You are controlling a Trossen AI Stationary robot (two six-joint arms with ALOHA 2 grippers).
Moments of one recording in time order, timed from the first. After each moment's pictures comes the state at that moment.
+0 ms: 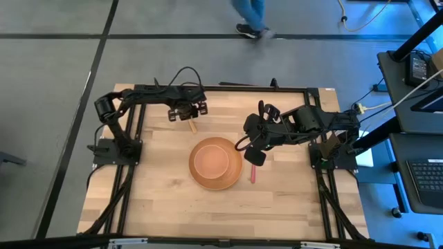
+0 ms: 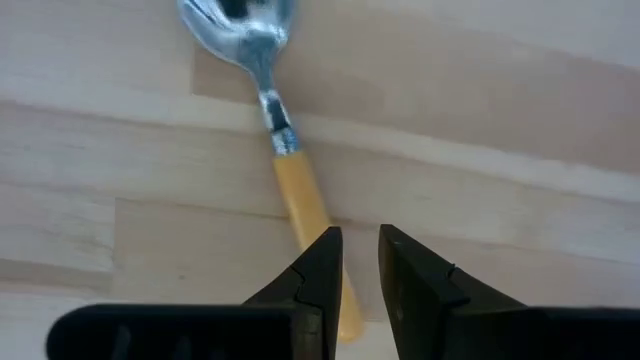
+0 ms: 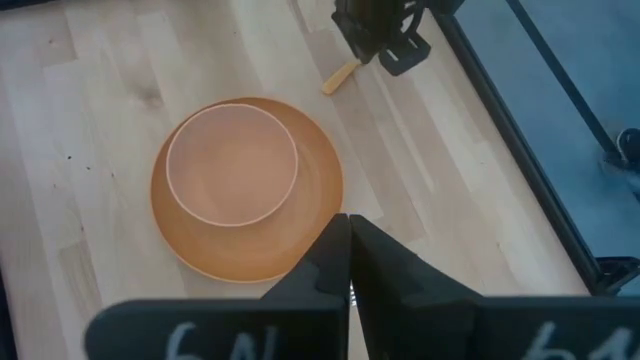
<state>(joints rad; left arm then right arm) 0.53 1.72 1.10 -0.73 -0.07 -1.26 0.28 1.83 2.34 -1.57 0.45 0.51</state>
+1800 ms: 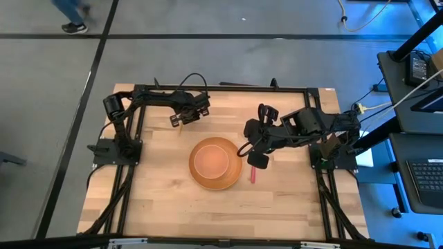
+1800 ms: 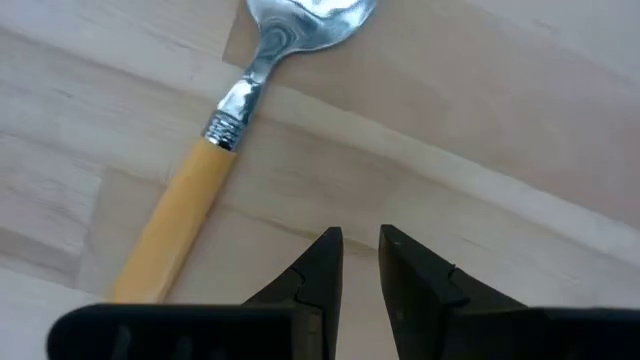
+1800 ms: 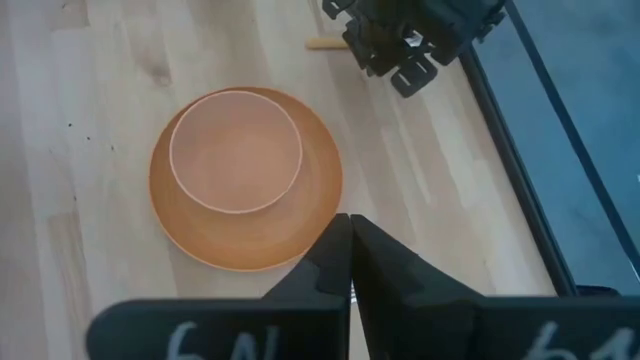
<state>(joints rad) 0.49 1.81 1.10 -0.71 -0.14 -1.48 0.30 1.83 2.34 -1.57 0.45 0.41</state>
